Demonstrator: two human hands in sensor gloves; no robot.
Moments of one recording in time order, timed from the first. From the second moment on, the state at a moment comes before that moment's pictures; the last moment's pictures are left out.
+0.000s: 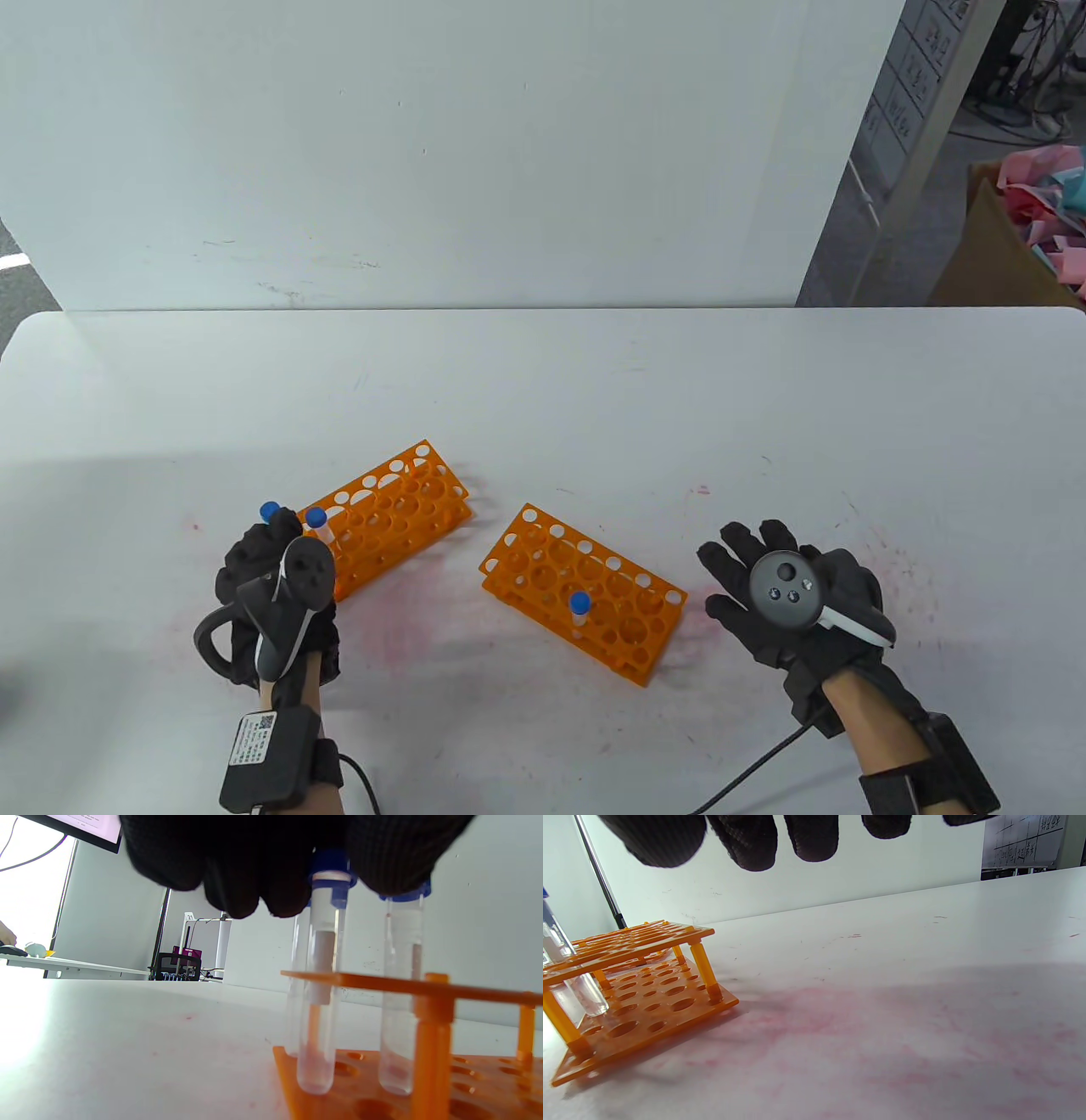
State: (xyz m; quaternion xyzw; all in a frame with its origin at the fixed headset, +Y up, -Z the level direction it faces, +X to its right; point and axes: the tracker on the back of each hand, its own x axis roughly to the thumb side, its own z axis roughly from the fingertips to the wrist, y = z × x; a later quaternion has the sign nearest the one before) left_hand -0.283 -0.695 -0.342 0.18 0.23 0.03 0.95; right_hand 0.220 -0.696 -0.337 0.17 0.05 0.98 0.10
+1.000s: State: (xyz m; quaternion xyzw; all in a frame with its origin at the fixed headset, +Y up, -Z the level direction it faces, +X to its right) left_hand -0.278 -0.658 -0.322 0.28 0.20 0.04 0.94; right_hand 0.221 -0.696 -0.335 0.17 0.05 0.98 0.10
